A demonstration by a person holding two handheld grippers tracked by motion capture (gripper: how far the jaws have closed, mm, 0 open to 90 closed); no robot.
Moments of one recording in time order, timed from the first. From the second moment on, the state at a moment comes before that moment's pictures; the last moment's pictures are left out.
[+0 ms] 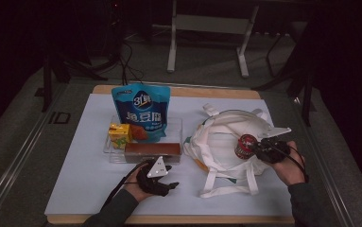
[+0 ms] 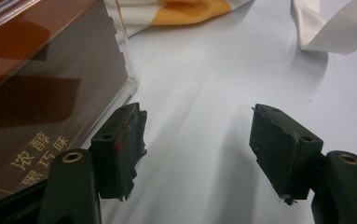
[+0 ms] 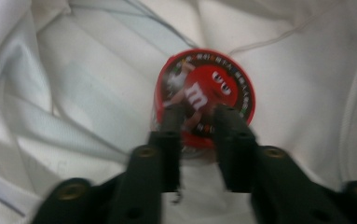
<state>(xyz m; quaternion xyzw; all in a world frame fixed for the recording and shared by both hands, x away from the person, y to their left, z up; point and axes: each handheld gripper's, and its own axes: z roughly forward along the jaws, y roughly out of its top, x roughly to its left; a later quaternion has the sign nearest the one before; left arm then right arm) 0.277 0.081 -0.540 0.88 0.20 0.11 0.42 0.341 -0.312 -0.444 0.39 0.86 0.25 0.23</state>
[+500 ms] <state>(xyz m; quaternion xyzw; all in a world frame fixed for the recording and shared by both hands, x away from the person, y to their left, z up) 0.277 0.081 -0.540 0.88 0.20 0.11 0.42 0.372 -0.309 -0.449 0.40 0.87 0.24 0.18</state>
